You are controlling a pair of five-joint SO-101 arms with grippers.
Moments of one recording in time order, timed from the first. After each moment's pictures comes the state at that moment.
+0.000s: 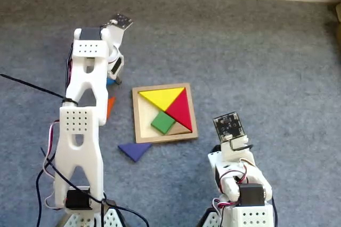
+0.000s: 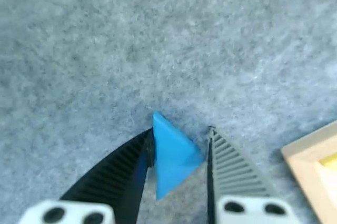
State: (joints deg) left arm -8.9 65.8 -64.5 92.0 -20.4; right arm -8.3 -104.3 96.0 66.2 19.3
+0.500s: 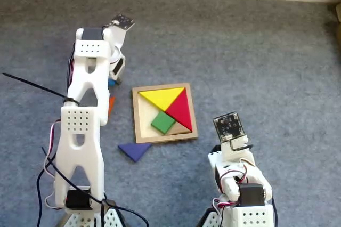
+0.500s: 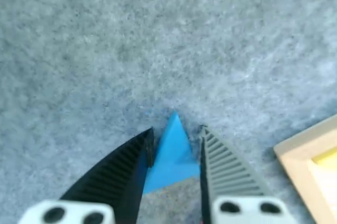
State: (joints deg) left arm -8.3 65.8 -64.6 93.8 -20.2; right arm -8.3 -104.3 96.0 66.2 19.3
